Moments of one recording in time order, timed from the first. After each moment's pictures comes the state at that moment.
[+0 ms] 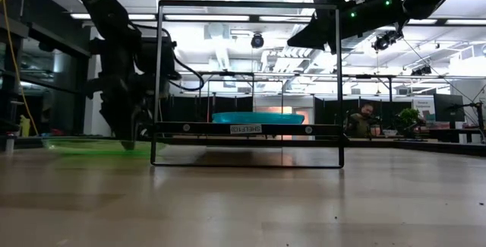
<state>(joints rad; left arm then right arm) 0.45 1.51 0.66 -0.51 0.30 0.32 -0.37 1.19 0.60 0.45 0.05 0.02</state>
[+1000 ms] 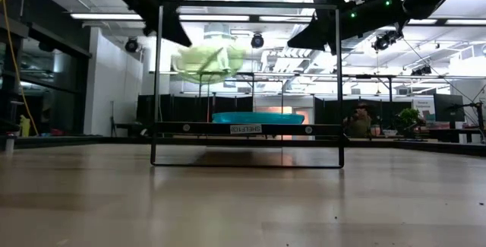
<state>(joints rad) 0.45 1.11 0.91 -0.33 -0.21 0.05 -0.37 1.19 0.60 0.44 0.05 0.03</state>
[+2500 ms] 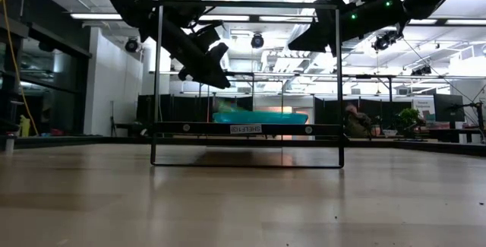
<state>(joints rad) 0.47 1.57 0.91 0.13 -0.13 -0.07 -0.37 1.19 0.60 0.42 0.05 0.03</state>
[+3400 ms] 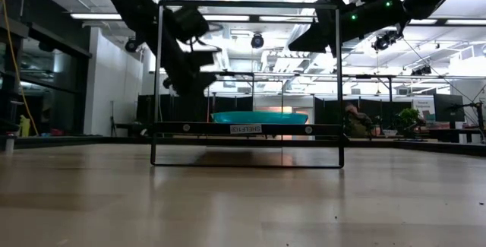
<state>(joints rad) 0.47 1.60 0.91 -0.10 -0.30 -0.01 -0.37 1.19 0.60 0.41 0.05 0.03</state>
